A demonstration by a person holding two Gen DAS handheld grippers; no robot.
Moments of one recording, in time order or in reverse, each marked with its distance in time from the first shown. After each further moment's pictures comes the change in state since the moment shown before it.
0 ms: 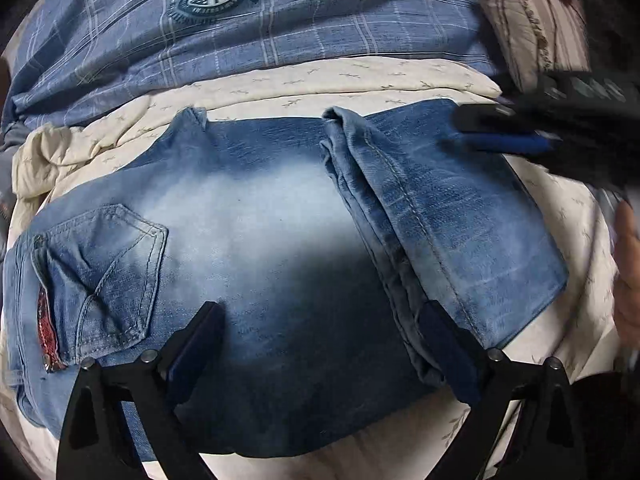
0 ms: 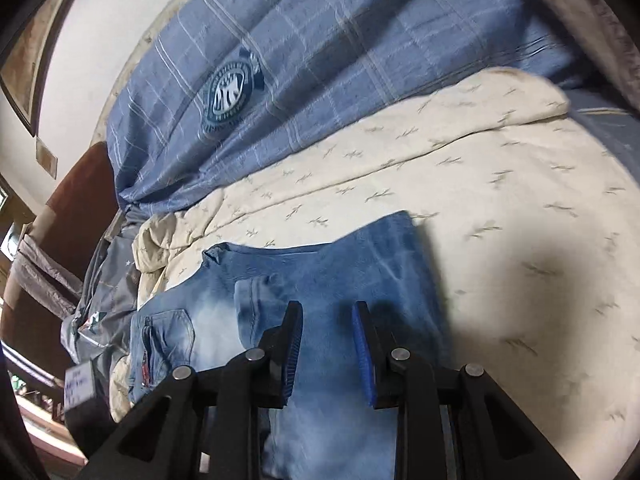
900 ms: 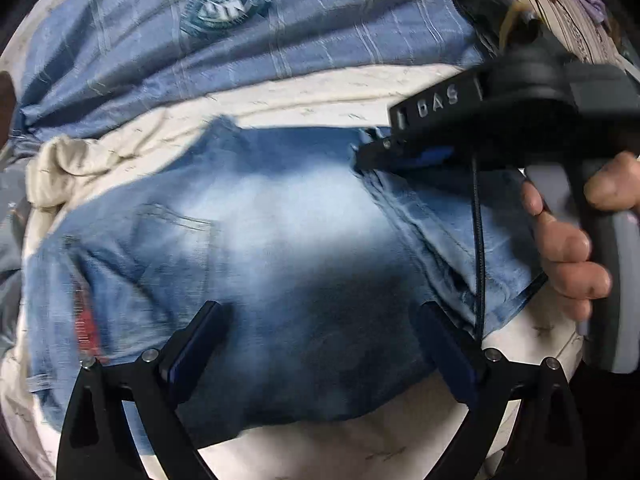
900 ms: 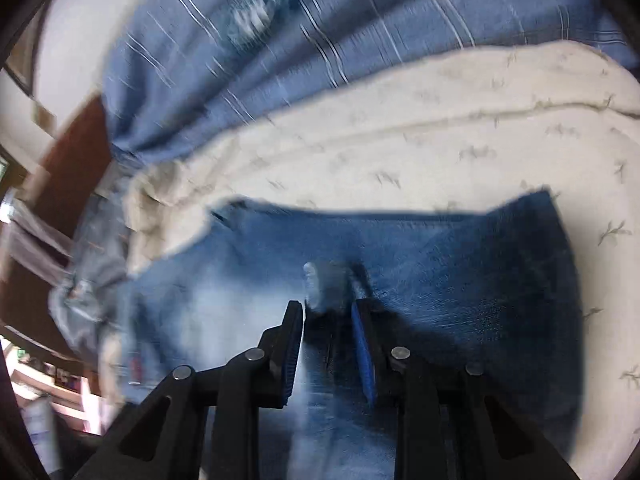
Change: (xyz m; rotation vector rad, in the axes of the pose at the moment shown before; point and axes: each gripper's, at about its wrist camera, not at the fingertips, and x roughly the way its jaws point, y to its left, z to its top) left arm -0.023 0.021 -0.023 0.030 -0.052 0.042; right arm 0.071 0.044 0.001 -0.082 0.133 -0.032
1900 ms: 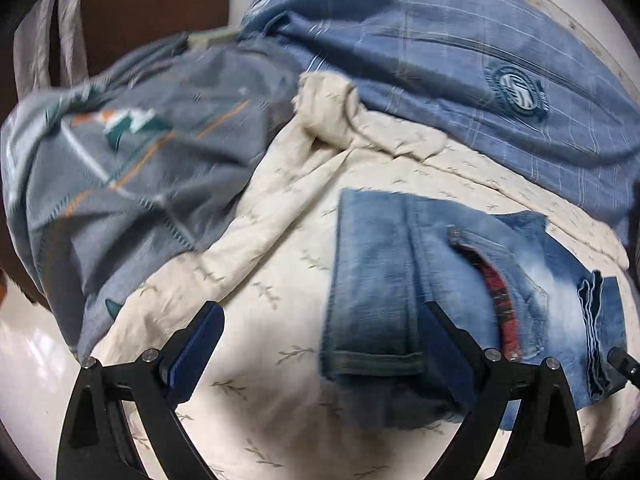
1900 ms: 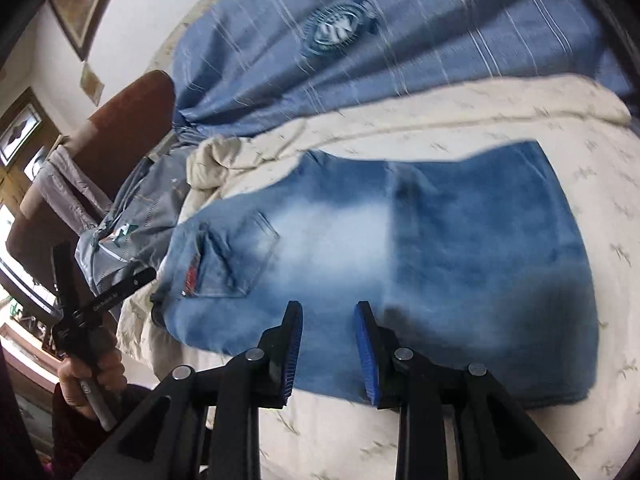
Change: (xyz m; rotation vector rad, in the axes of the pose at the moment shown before) left arm -0.066 0.232 -0.071 -0.581 -0.076 0.268; right arm -0.059 0.054 -0.091 -0.152 -0.105 0.076
